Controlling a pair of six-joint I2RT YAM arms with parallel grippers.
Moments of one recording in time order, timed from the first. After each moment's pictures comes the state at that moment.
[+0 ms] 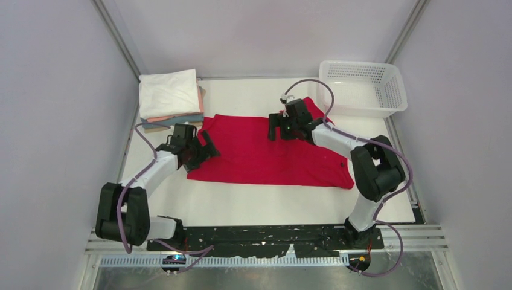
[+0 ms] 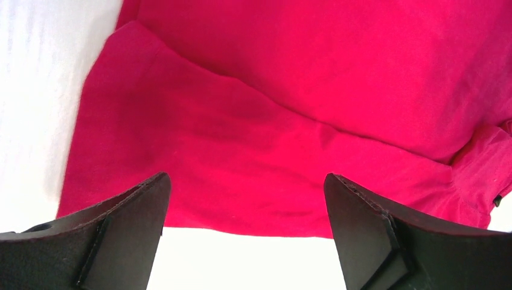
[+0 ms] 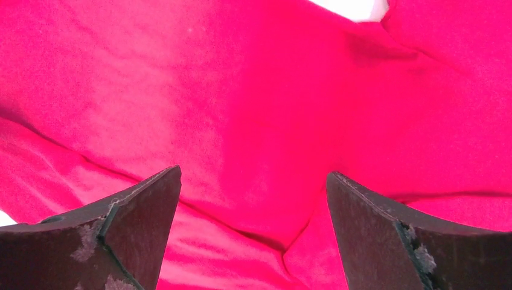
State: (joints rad) left arm -0.19 1.32 0.74 -0.39 0.09 -0.70; right arm 0.48 1.79 1.19 -0.18 -0.07 0.33
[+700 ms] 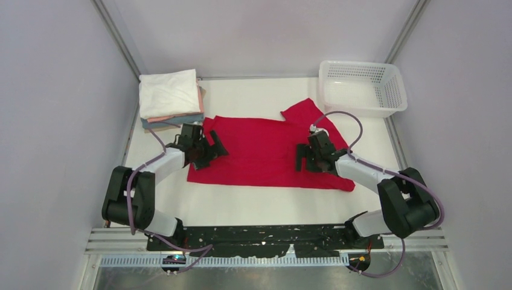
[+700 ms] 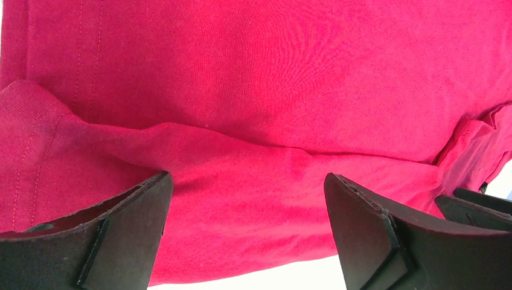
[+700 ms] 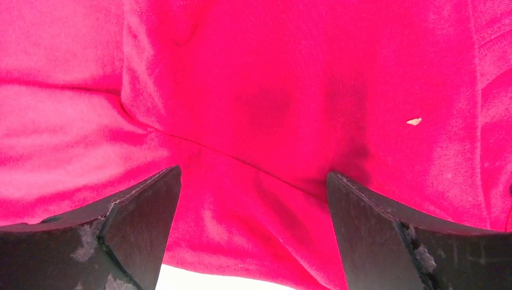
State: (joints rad) left arm -0.23 1.51 0.77 -0.21 0.18 -0.71; right arm 0.45 1.42 0.68 -0.25 0.12 0.43
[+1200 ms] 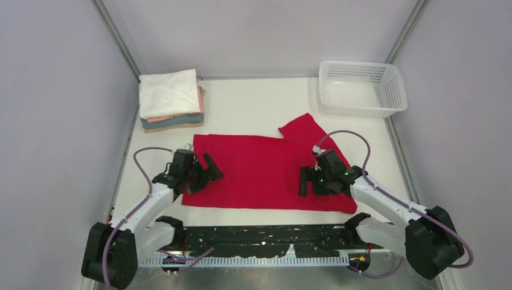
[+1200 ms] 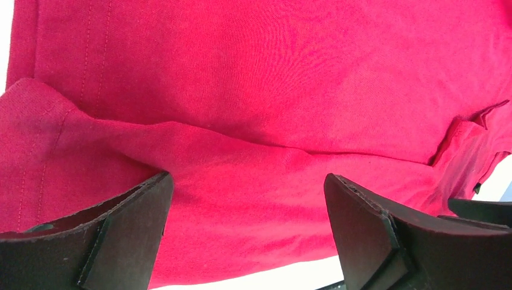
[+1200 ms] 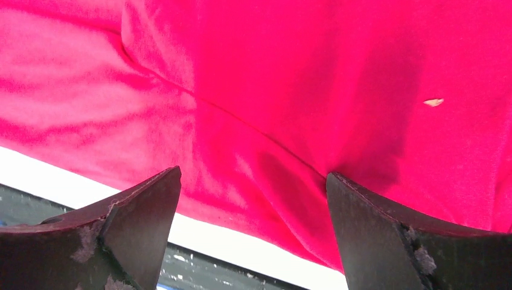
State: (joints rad) left arm -0.28 1.04 0.43 -0.32 0.14 -0.77; right arm 0.49 1.06 0.50 -0.52 -0.09 0.45
